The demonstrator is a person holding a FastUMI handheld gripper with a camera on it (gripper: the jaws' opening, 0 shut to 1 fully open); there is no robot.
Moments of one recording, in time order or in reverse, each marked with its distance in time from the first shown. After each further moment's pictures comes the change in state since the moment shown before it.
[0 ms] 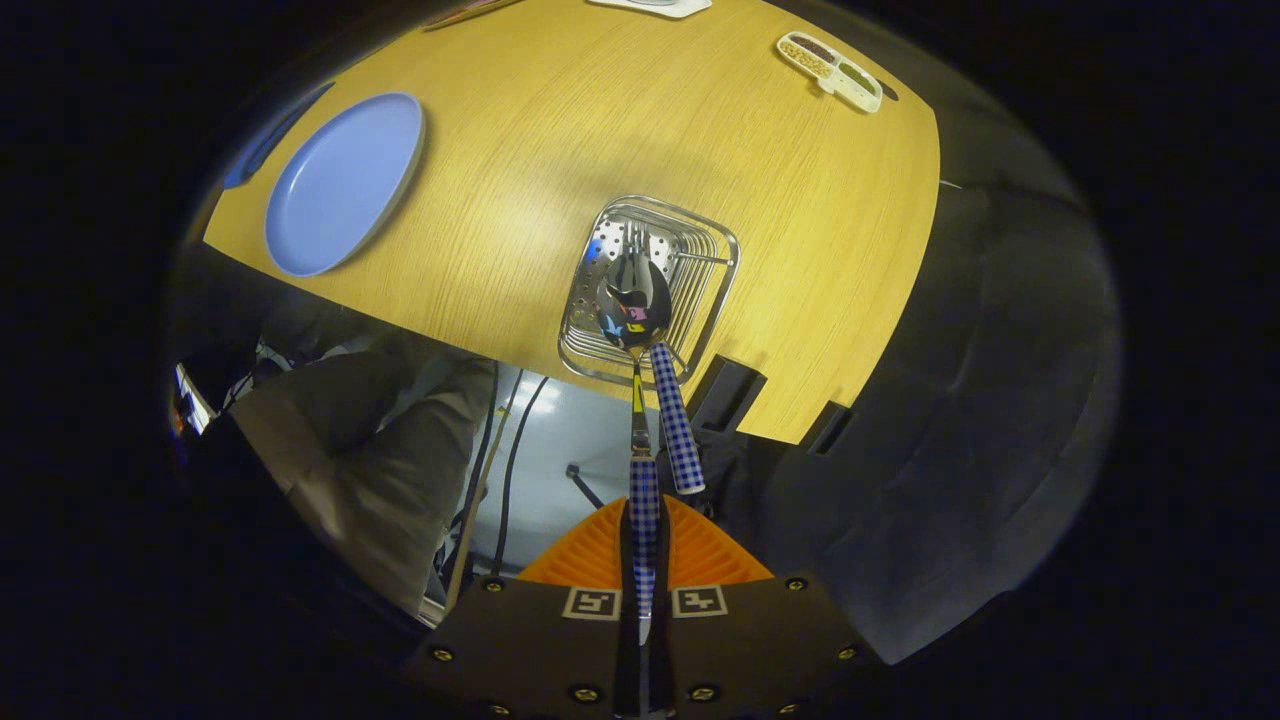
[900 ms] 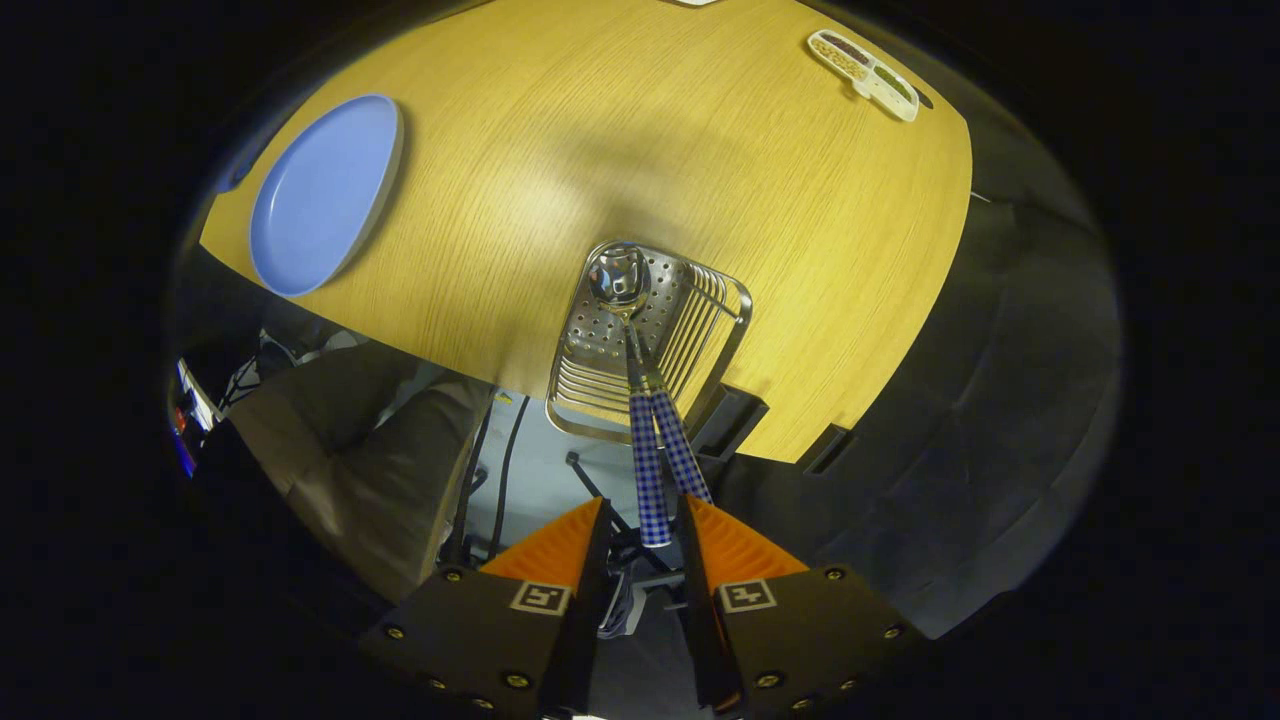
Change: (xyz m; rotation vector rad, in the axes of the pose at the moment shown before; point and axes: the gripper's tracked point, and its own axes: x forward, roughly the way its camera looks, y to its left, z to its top) arm -0.002 -0.008 0.032 -0.032 0.041 0.008
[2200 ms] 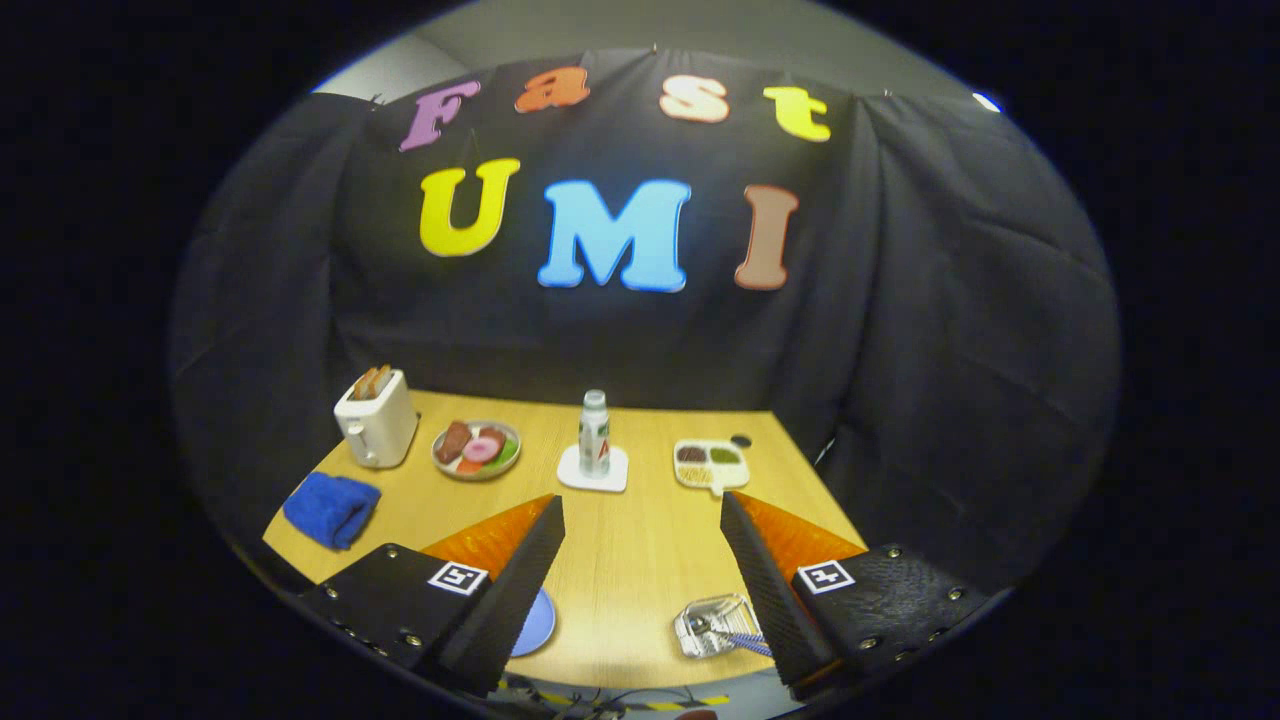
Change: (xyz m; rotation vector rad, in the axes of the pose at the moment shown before) arm -0.270 0.055 0.015 0.564 -1.653 -0.220
